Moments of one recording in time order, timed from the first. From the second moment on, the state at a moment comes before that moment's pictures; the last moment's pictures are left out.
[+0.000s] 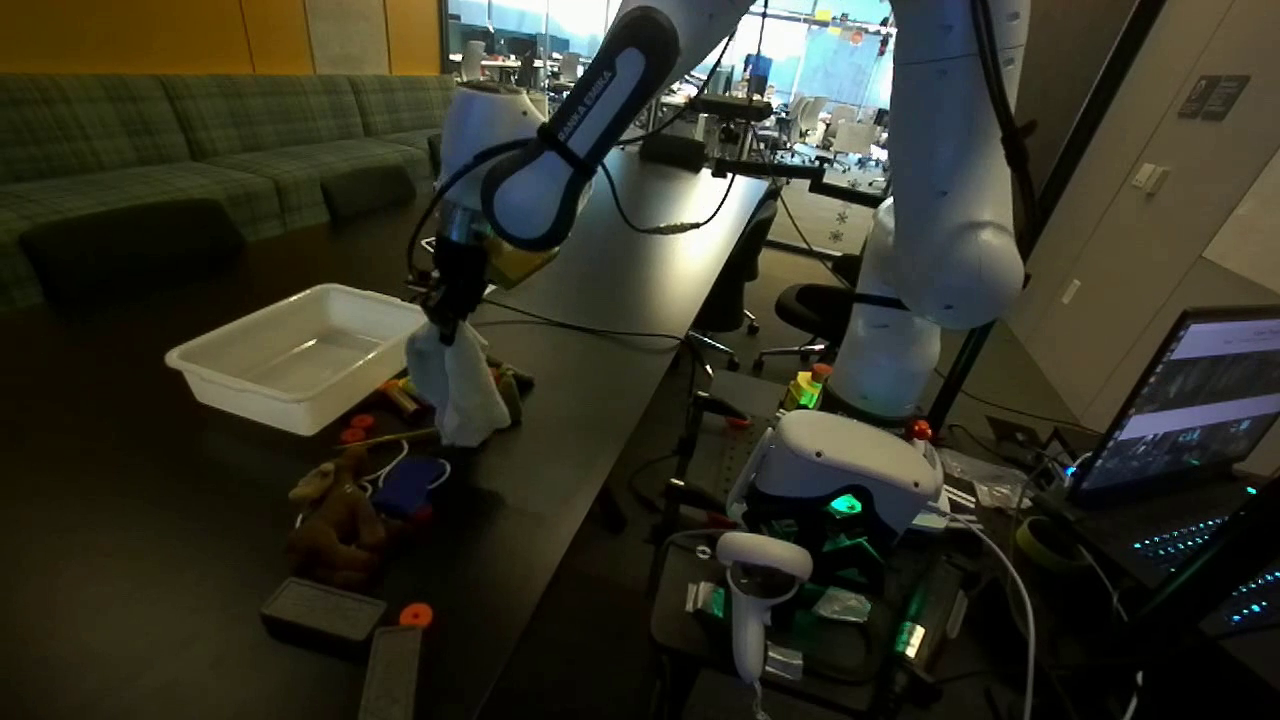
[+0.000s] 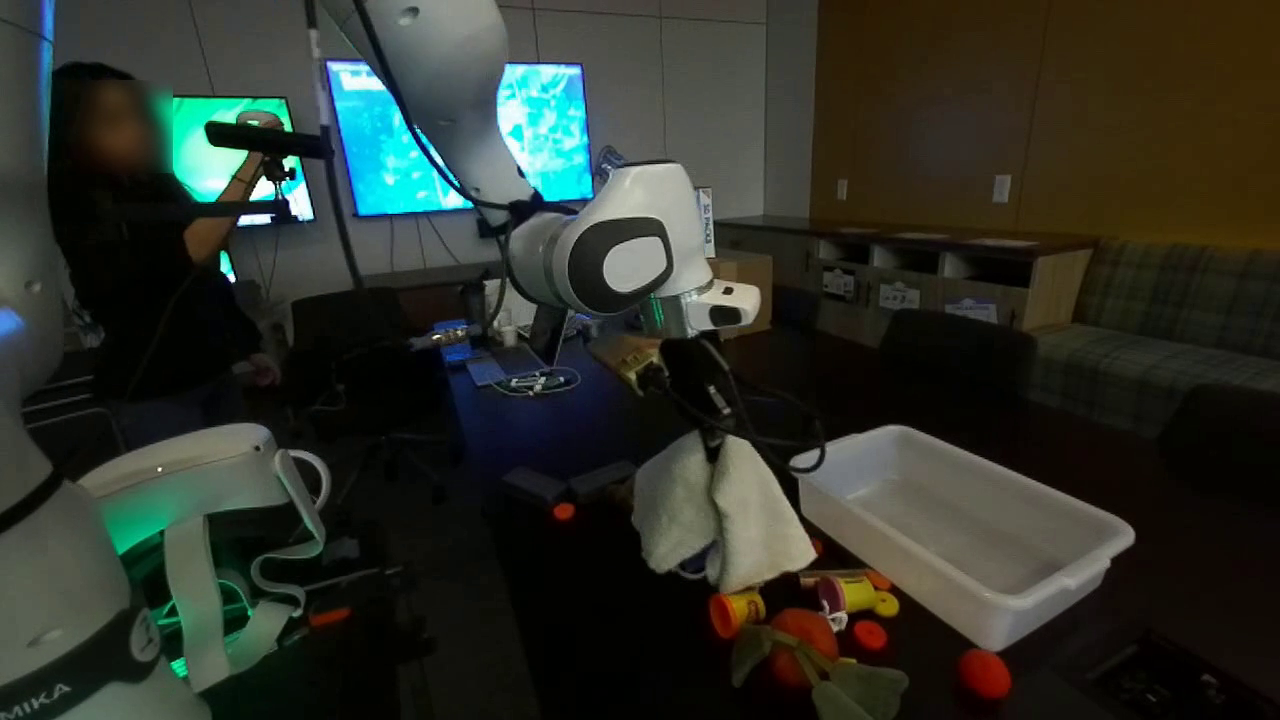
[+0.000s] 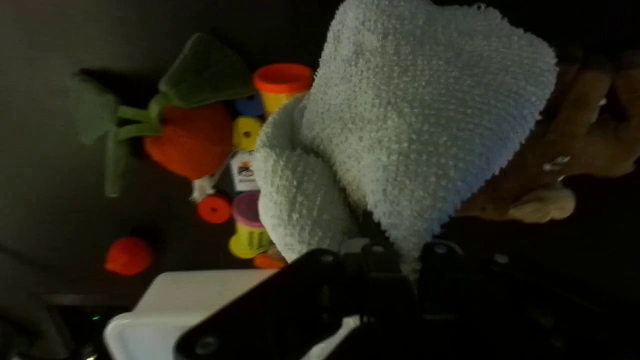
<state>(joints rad) 0.13 0.29 -0.03 -2.27 -0.11 2.78 0.21</state>
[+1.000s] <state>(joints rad) -0.05 0.44 -0.25 -2.00 -0.31 2.79 0.23</state>
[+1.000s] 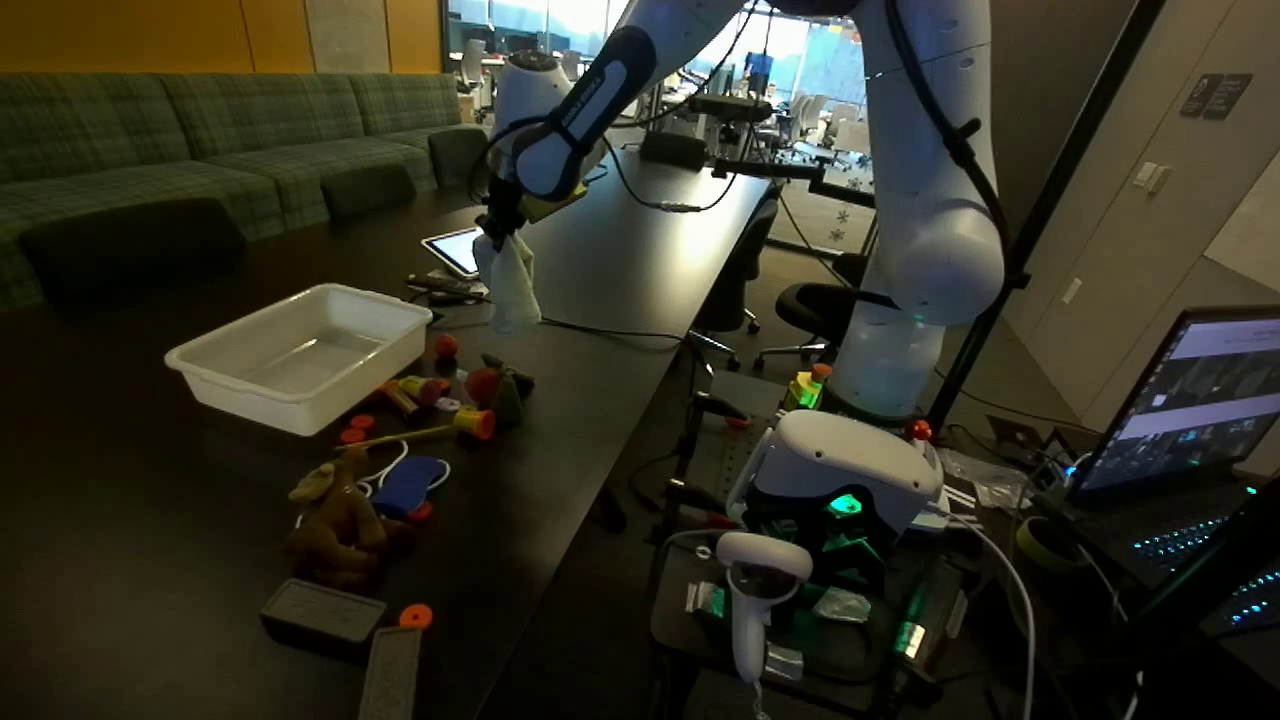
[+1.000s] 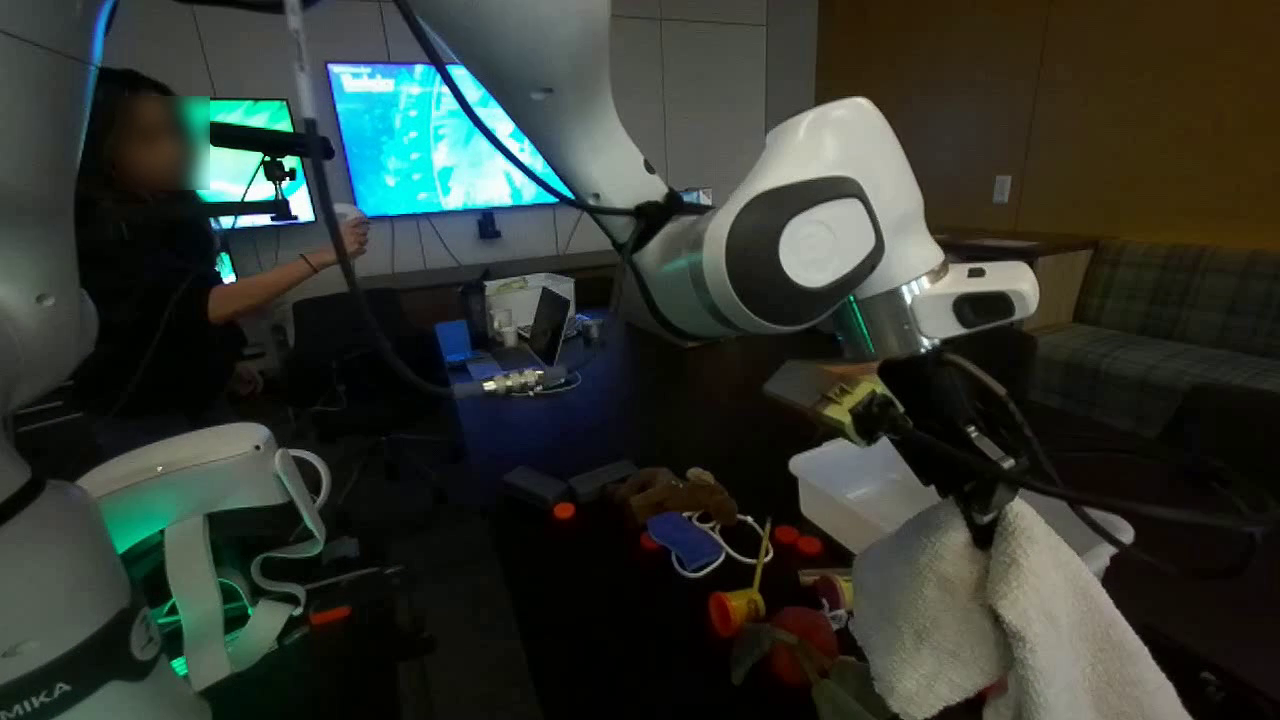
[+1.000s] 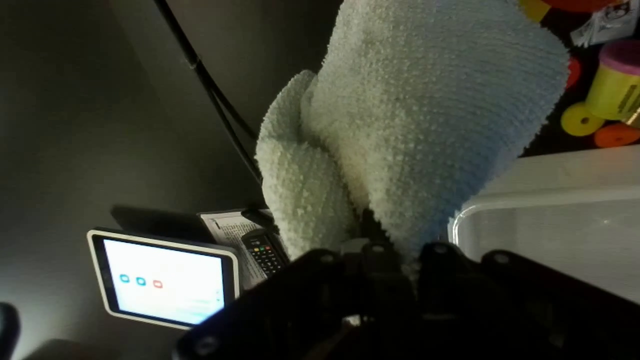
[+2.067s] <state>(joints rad) -0.07 1.01 -0.31 -1.63 -0.32 2.76 0.00</state>
